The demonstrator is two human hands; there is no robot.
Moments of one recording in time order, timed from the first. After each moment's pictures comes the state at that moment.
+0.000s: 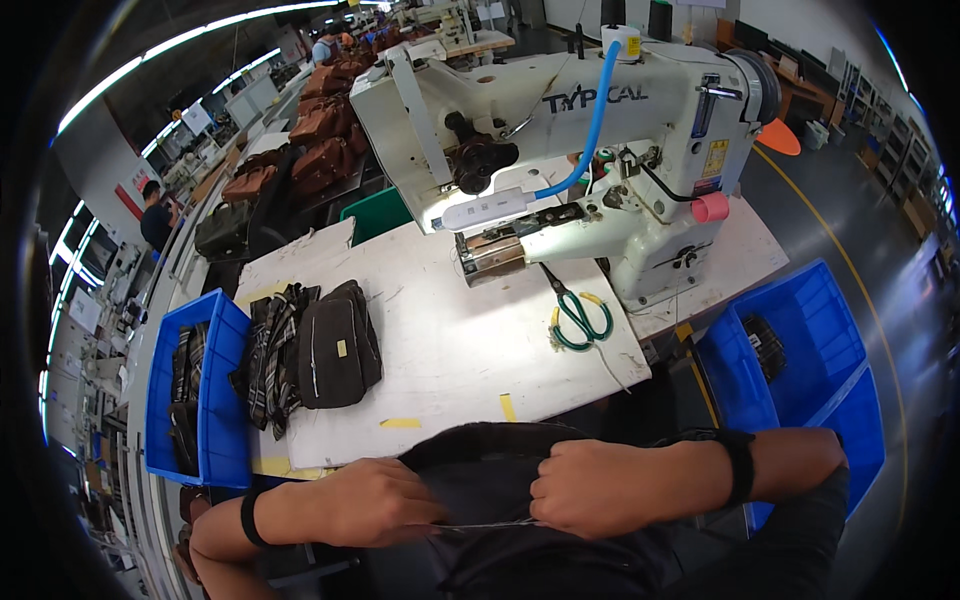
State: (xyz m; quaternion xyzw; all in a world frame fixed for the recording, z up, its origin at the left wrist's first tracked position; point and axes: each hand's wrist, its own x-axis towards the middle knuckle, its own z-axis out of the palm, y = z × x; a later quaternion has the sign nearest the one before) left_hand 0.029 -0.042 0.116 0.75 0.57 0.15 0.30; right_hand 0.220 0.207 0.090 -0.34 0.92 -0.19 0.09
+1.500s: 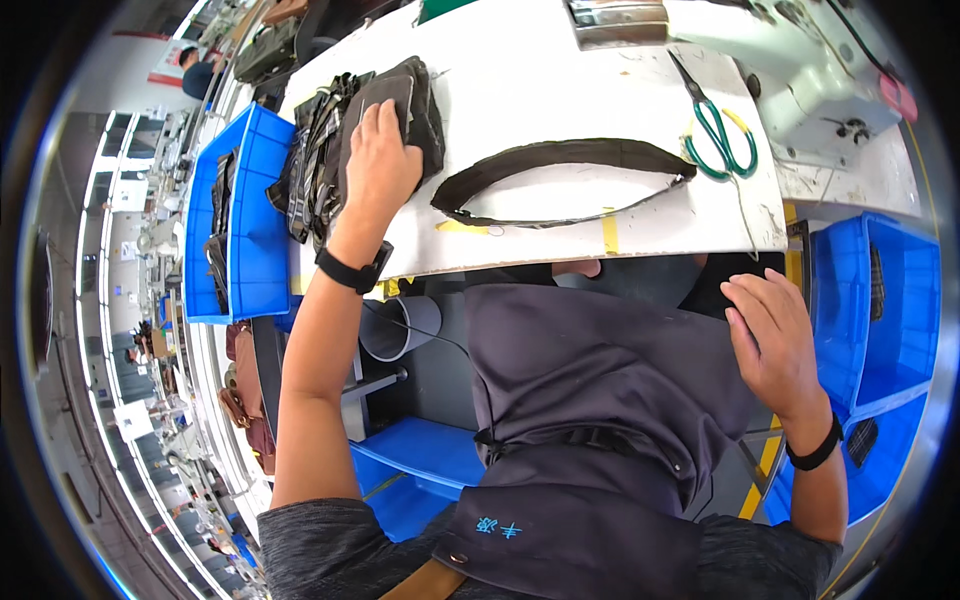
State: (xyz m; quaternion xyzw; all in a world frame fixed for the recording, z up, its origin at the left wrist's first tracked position) left_hand -0.147 -0.048 -0.058 0.37 0.90 0.02 -0.24; right_hand 0.273 0.252 -0.030 0.01 0.97 -0.19 -0.14
